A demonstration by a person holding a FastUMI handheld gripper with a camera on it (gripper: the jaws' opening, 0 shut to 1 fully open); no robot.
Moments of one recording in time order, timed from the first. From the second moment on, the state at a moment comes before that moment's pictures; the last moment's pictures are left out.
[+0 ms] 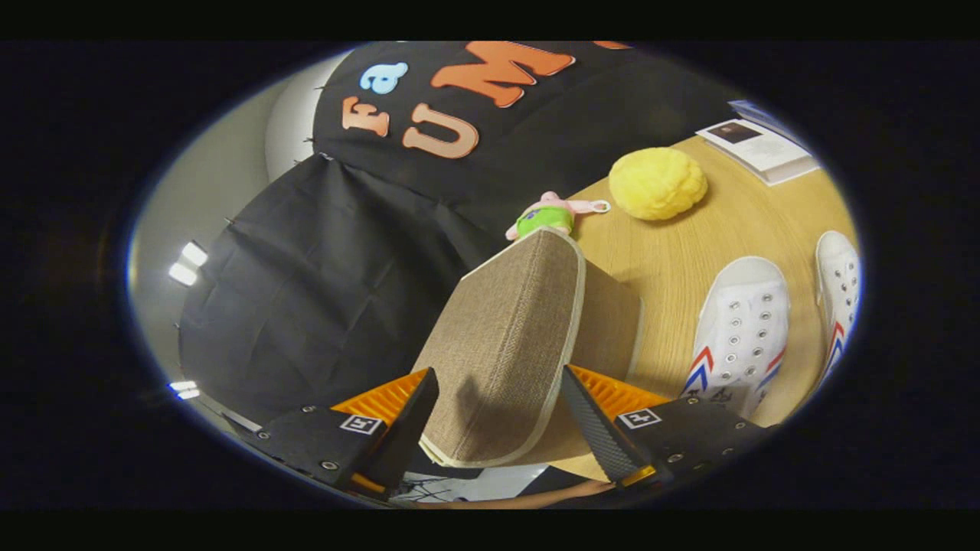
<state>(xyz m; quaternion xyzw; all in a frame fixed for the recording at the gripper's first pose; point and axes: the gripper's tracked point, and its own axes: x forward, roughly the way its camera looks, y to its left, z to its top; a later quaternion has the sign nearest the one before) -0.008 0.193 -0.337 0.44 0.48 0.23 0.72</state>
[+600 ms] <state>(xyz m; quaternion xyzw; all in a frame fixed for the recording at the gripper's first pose) 0.020 0.177 -0.336 0.54 0.43 0.21 0.70</state>
